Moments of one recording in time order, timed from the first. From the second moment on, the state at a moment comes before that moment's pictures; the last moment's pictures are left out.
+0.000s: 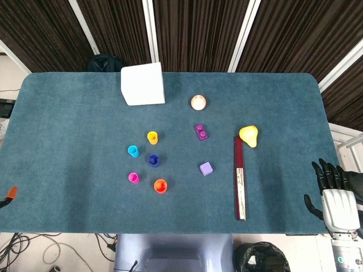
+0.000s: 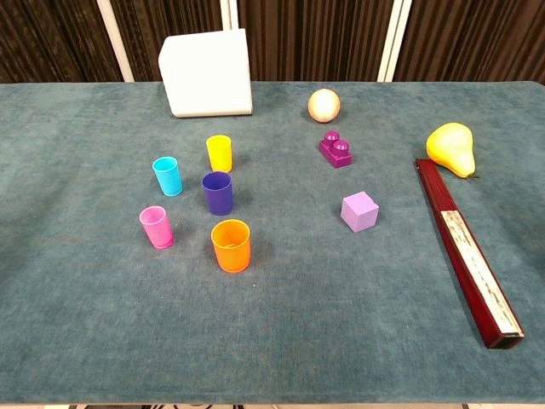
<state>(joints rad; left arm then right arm) -0.01 -1.06 -0.11 -1.74 1.38 1.57 0.01 0.04 -1.17 0.09 -1.68 -1.51 1.56 -0.17</state>
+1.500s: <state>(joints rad) -0.10 -1.00 -0.10 -1.81 1.44 1.42 0.05 0.04 -1.17 0.10 -1.68 -1.47 1.56 -0.17</state>
